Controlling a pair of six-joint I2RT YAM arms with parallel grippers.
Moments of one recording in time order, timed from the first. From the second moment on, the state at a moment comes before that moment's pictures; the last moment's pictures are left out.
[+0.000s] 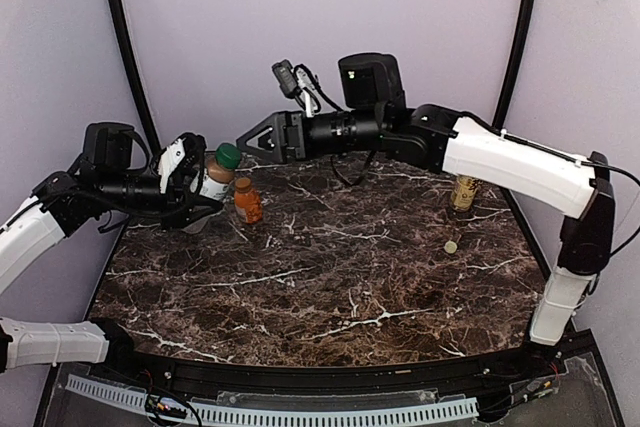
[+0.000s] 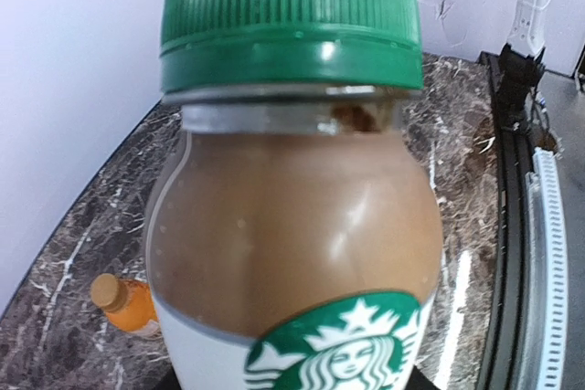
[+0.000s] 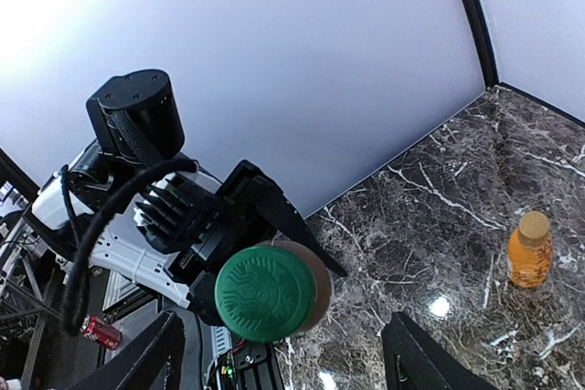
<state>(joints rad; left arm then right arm) -0.47 0.95 0.98 -0.55 0.57 0.41 1.04 1.82 1.81 -0.20 -0.41 0.43</state>
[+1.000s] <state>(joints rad) -0.65 0.93 0.93 -0.29 -0.19 1.20 0.97 1.92 1.93 -0.31 -0.51 0.67</state>
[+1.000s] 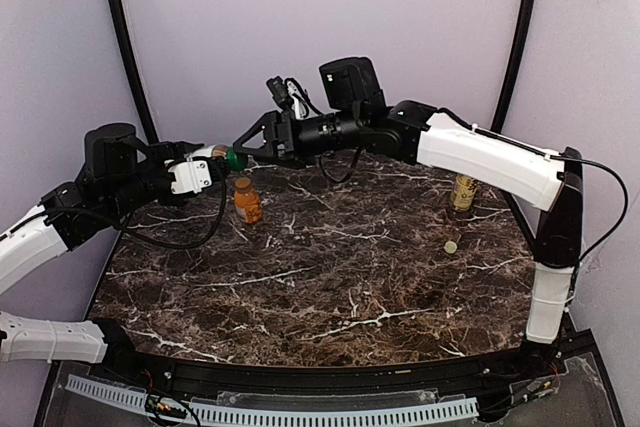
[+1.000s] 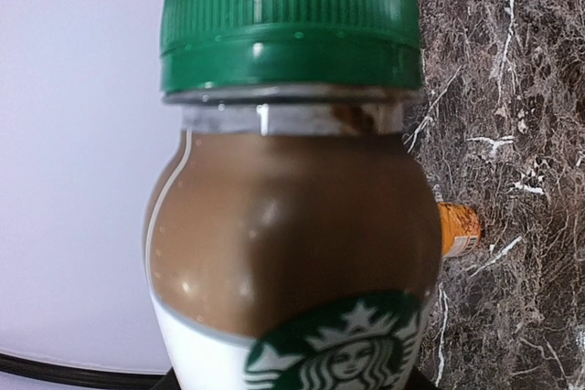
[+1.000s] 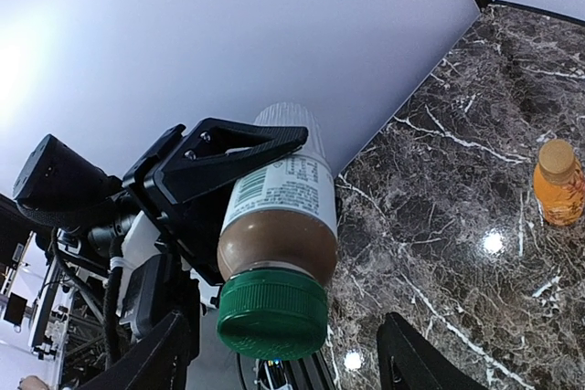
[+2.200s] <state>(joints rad) -0.66 0.93 0.92 -0.29 -0.21 1.18 0.98 1.98 1.95 -0.29 -0.58 0.64</state>
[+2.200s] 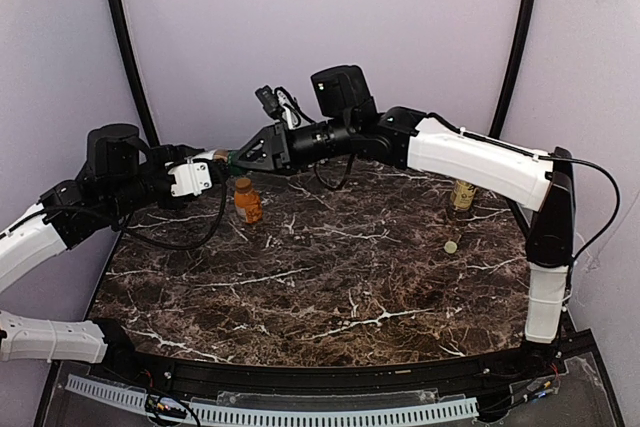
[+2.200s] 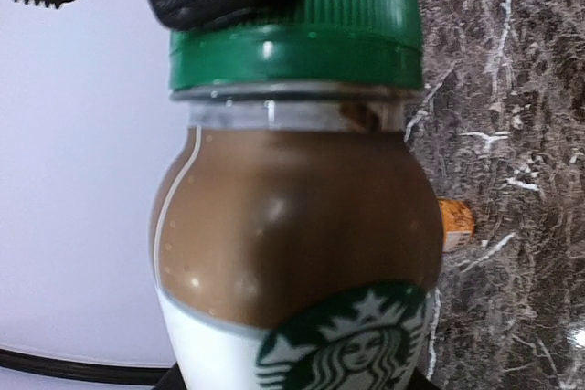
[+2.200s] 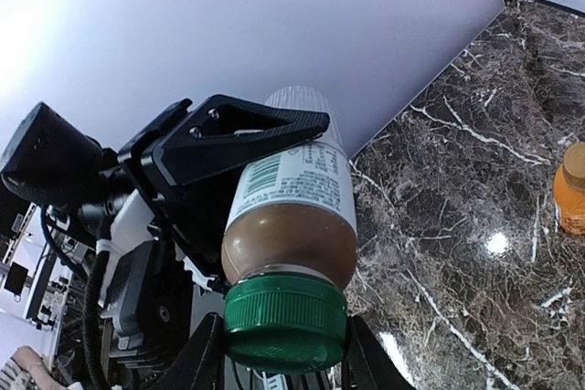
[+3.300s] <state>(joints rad) -0.65 0.96 1.06 -0.83 0.51 0.68 1.20 1.67 1.63 -0.28 -0.27 -0.61</state>
